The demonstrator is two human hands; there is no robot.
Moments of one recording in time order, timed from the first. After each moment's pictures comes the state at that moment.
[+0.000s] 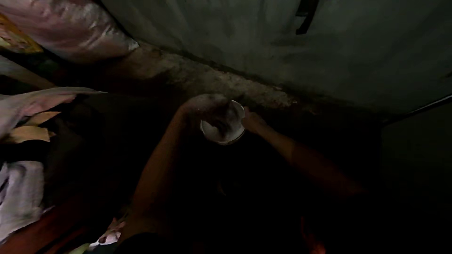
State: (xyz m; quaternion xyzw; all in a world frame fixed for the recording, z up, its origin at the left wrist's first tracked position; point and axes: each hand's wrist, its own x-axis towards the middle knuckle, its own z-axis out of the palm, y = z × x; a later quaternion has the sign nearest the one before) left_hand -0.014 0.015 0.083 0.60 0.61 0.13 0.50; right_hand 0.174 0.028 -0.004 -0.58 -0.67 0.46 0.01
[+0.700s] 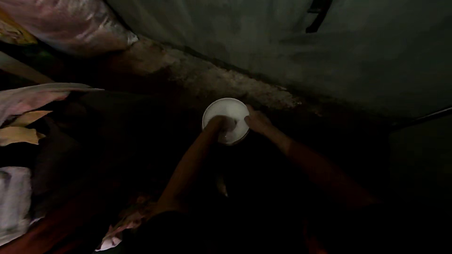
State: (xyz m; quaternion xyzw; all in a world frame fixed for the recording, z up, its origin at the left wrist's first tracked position) left_hand 0.009 0.003 0.012 0.60 0.73 -0.03 0.33; right_hand 0.173 0.043 -0.014 -0.57 -0.68 0.45 0.04
